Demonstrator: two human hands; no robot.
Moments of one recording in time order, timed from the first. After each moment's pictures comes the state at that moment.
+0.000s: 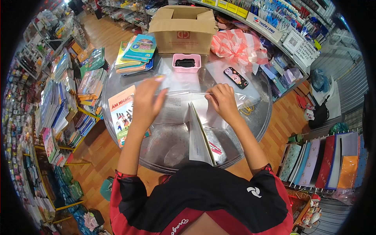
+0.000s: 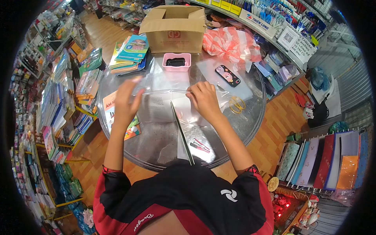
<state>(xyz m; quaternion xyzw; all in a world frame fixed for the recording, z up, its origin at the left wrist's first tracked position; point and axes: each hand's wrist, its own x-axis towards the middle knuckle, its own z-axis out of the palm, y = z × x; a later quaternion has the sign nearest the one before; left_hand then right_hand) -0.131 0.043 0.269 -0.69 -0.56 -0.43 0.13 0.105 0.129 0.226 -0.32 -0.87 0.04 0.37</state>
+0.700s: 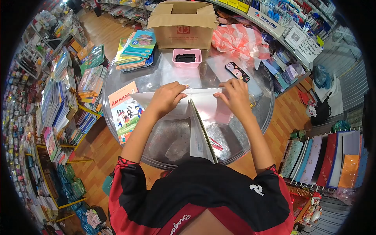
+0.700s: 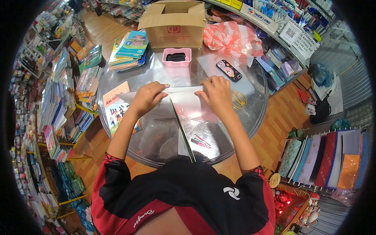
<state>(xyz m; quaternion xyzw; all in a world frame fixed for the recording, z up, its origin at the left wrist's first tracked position) -0.111 0.078 0.237 -0.81 -0.50 -0.31 -0.05 0.133 0.130 0.235 -0.37 -0.87 -0.03 0.34</state>
